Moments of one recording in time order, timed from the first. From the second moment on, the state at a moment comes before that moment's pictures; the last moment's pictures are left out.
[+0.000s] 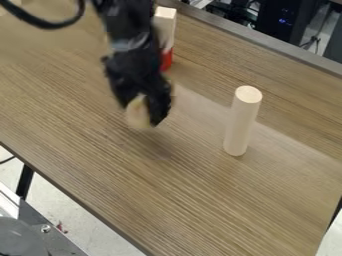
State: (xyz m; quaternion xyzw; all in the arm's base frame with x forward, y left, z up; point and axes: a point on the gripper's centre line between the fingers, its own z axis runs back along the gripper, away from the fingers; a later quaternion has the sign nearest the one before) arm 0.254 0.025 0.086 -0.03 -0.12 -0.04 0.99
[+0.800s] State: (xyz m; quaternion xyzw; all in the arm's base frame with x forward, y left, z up) arm 0.283 -0.044 0.150 -0.04 -0.14 -0.16 0.98
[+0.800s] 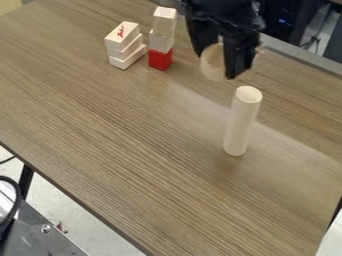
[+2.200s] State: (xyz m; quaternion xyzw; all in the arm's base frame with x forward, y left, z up) arm 0.311 -0.076 0.122 -0.04 -0.09 -0.19 0.98
